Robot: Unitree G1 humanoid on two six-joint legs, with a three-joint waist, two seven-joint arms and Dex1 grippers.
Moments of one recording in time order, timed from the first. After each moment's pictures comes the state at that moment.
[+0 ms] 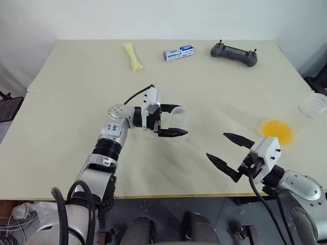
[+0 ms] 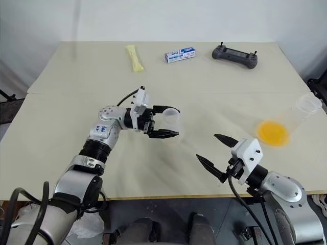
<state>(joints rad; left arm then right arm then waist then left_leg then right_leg) -0.96 0.23 -0.06 0.72 -0.27 0.02 -1.34 0.13 -0.61 -0.21 -0.58 0.48 0.30 0.70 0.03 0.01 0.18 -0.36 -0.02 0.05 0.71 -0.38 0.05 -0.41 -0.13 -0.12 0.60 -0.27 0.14</state>
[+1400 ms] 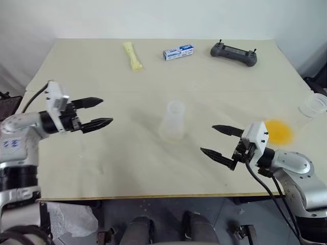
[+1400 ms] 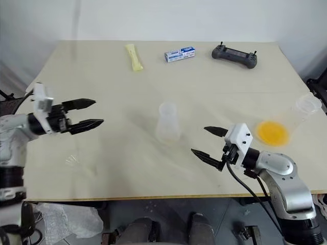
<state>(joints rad) -0.48 0.80 0.35 0.15 -0.46 0.41 -1.18 -0.14 -0.65 -0.12 -0.34 0.47 0.30 0.91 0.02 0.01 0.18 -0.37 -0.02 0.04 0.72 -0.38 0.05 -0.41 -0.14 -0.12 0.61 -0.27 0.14</state>
